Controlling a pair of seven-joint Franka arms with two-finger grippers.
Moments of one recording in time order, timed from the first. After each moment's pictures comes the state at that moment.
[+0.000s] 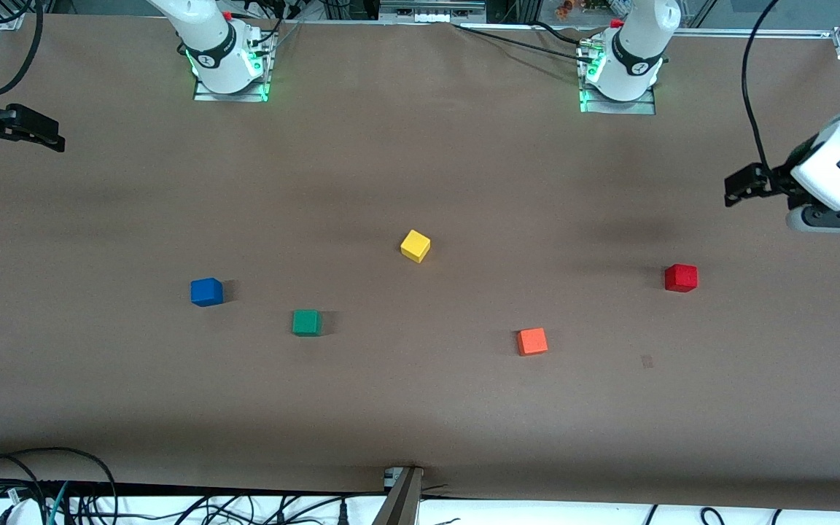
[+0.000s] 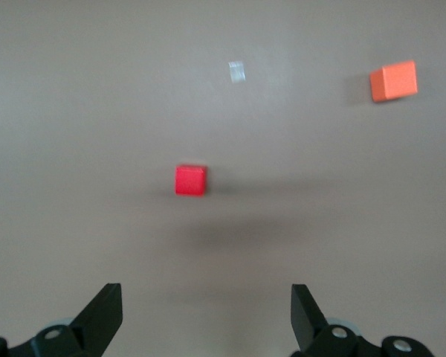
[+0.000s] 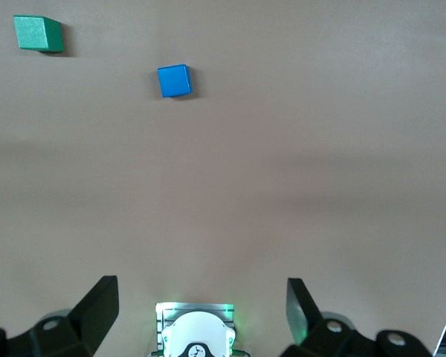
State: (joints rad) left arm 0.02 0.08 -0.03 -1.63 0.05 1.64 0.03; right arm 0.04 0.06 -0.06 -1.46 -0.05 1.33 -0.05
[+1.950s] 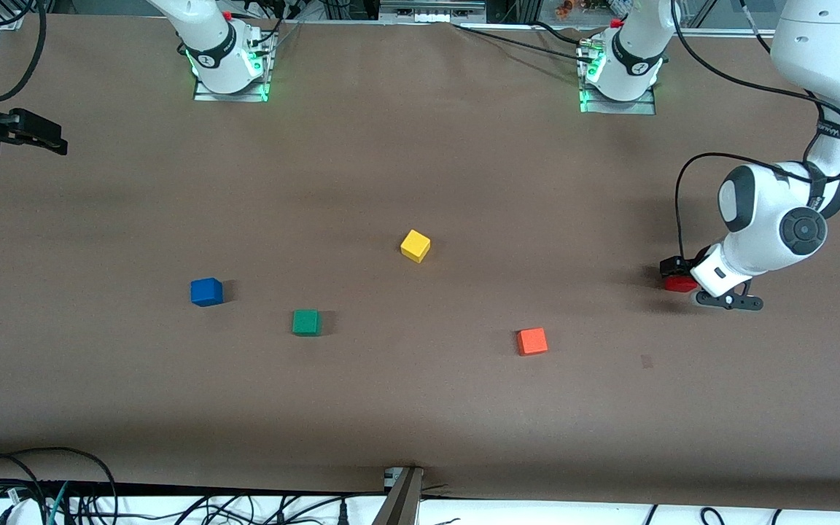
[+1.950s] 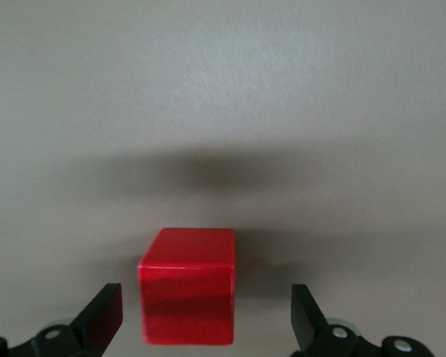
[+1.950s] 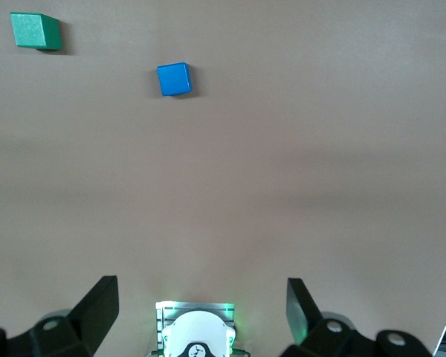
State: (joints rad) left arm 0.14 0.46 -0.03 -2.05 0.06 2.40 0.17; right arm 0.04 0.07 -0.06 -1.46 -0.04 1.33 -0.05
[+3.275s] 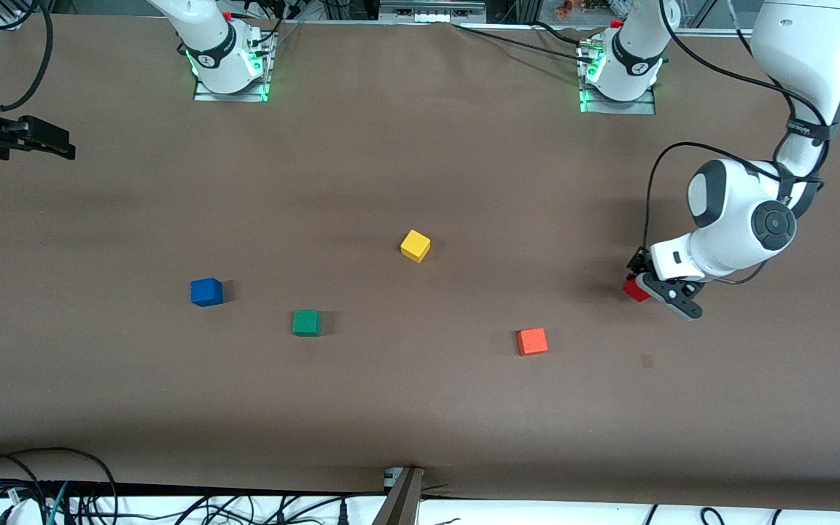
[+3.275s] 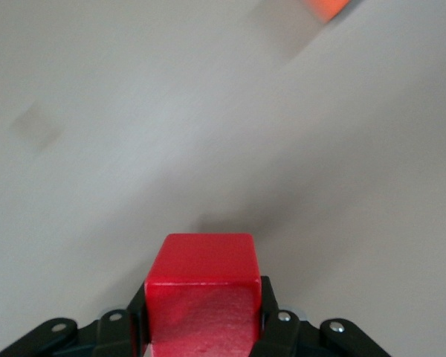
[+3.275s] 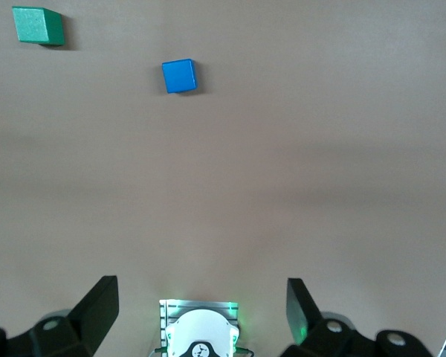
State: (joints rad) left arm 0.14 0.41 -0.22 -2.01 -0.13 2.40 0.67; right arm 0.04 0.09 -0.06 -1.46 -0.03 1.33 -0.05
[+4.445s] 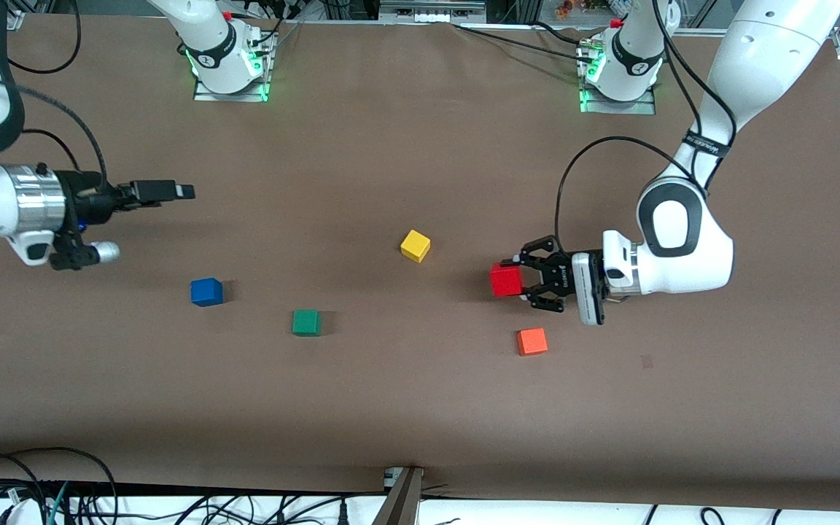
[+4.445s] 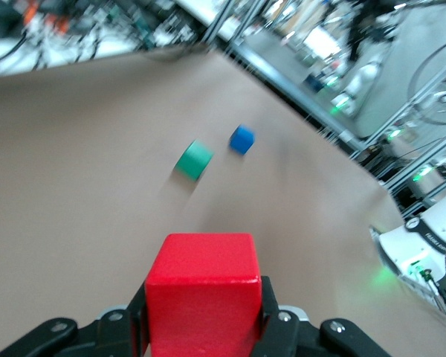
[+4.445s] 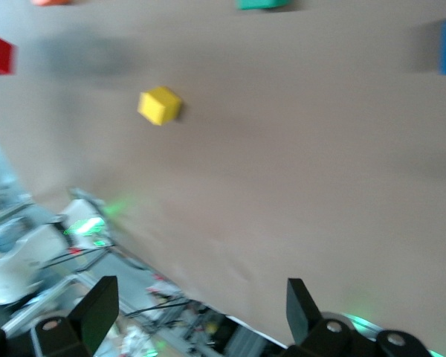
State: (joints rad) left arm 0.12 0.61 -0.44 -1.73 -1.17 2.13 1.54; right arm 0.04 0.37 -0.05 -1.47 0.63 1.35 -0.06
